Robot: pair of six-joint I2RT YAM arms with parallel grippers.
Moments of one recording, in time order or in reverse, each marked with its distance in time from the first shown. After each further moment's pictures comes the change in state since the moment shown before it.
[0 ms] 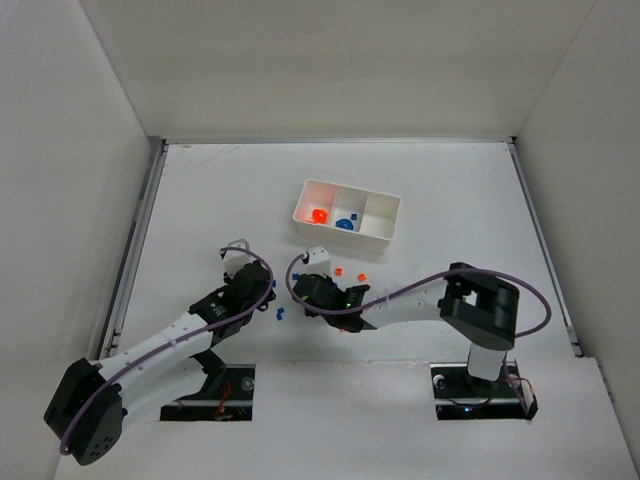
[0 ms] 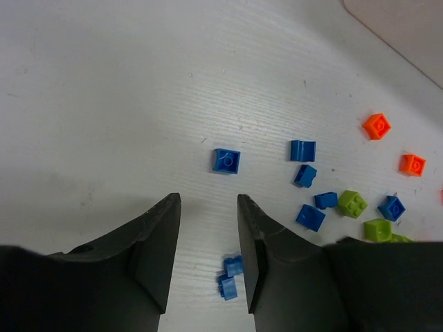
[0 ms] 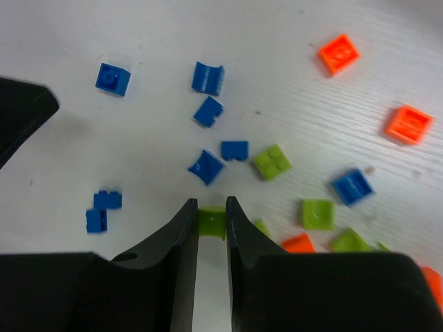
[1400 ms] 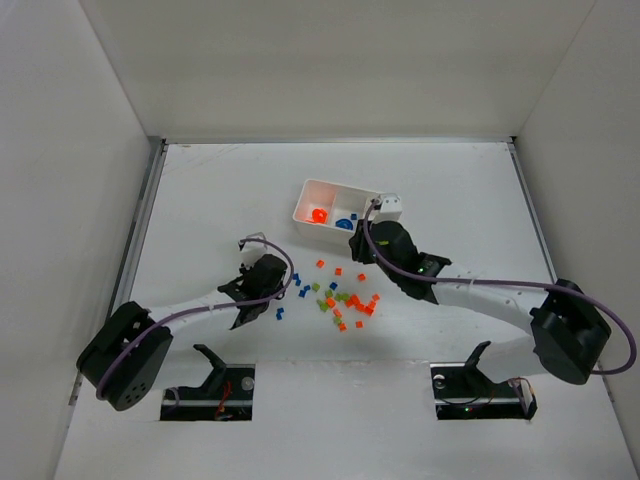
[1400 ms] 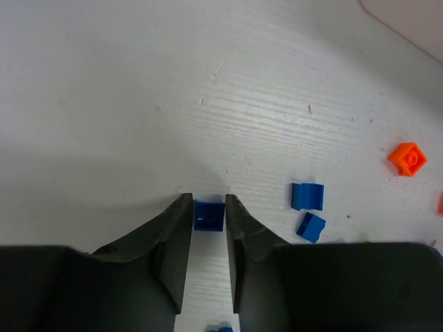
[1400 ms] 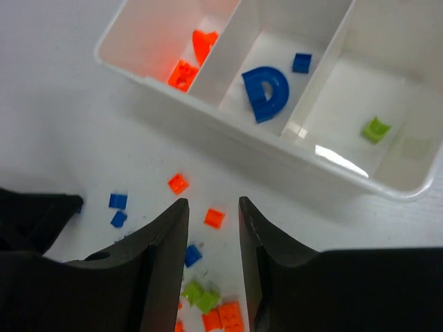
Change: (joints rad) left arm 0.012 0.382 0.037 0.303 -0.016 0.069; right arm -0.371 -0.460 -0.230 0.099 -0.130 -0.202
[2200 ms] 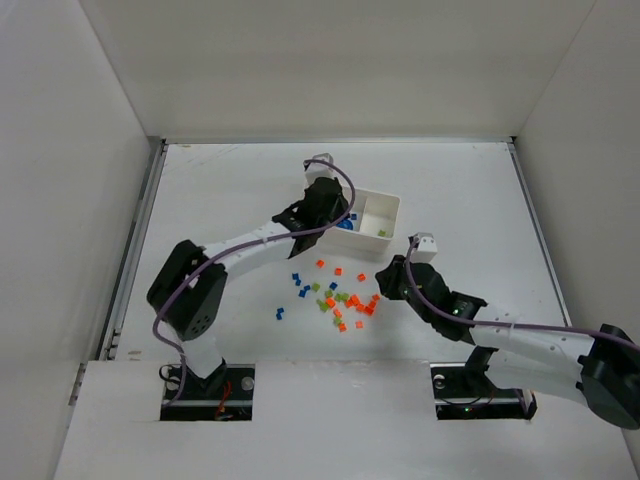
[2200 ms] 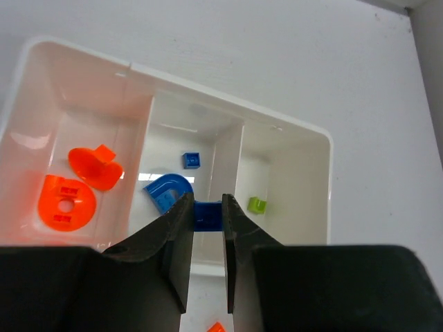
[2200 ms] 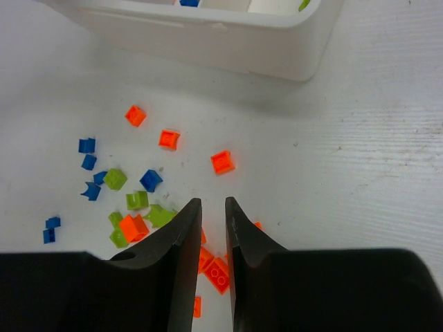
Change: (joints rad) left arm -0.054 0.421 0.749 0.060 0.155 0.104; right arm 0.042 -0.343 -0.368 -0.021 0.041 0.214
